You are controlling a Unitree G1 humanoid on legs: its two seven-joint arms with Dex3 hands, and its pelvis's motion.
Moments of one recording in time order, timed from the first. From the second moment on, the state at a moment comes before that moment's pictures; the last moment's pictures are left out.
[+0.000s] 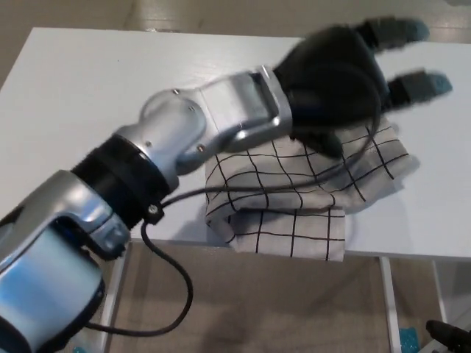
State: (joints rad) left_arm -1.17 0.34 -0.72 0.51 0.96 -0.43 0.07; right_arm 0.29 -0.17 -0.19 0.27 0.09 -0.13 0.14
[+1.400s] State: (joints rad) left_arm 0.02 0.55 0.12 -0.04 0.35 -0.45 -0.21; right_arm 0.28 -0.19 -0.29 0.23 0.10 -0.13 0.13
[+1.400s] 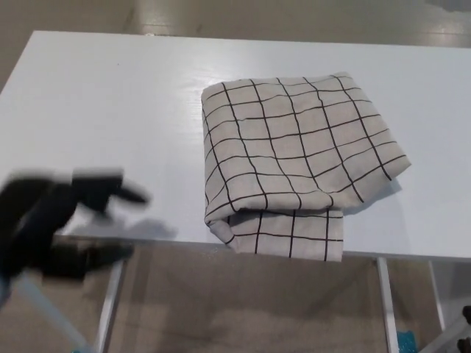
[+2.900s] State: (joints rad) left_arm 0.04 0.38 0.33 0.96 -0.05 -0.39 -0.42; right_arm 0.37 -0.13 -0.25 0.23 0.10 -0.11 0.15
